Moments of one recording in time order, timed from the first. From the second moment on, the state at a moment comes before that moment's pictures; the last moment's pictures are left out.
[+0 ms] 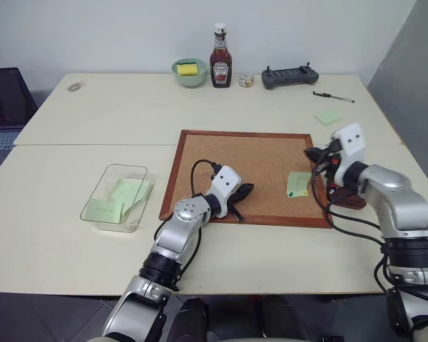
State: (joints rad) left arm -0.46 0.15 -0.27 0.23 -0.06 0.21 -0.62; right arm -0.45 -0.62 -0.16 -0.03 0.27 0.60 0.60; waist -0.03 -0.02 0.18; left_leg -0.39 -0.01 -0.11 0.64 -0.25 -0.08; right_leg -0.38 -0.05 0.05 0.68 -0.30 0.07
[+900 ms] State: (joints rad) left arm -0.47 0.15 -0.27 0.25 -0.04 0.20 -0.63; right arm -0.17 -0.85 -0.14 -0.07 0.14 0.52 0.69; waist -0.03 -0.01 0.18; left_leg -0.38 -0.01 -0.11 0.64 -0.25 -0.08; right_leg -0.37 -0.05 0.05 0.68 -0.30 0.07
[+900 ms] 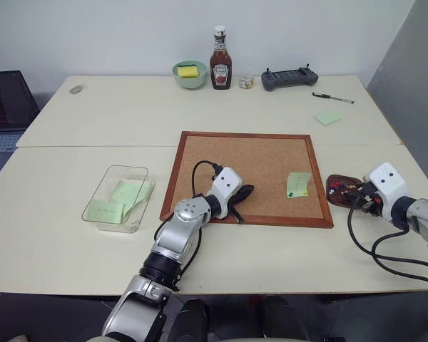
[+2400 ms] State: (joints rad) left arm -0.48 0.15 -0.28 0.28 -0.04 0.17 -0.64; right arm -0.32 -0.78 0.06 -0.03 0.25 0.49 0.88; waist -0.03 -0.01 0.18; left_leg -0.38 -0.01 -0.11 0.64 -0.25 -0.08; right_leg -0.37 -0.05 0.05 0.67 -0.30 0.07
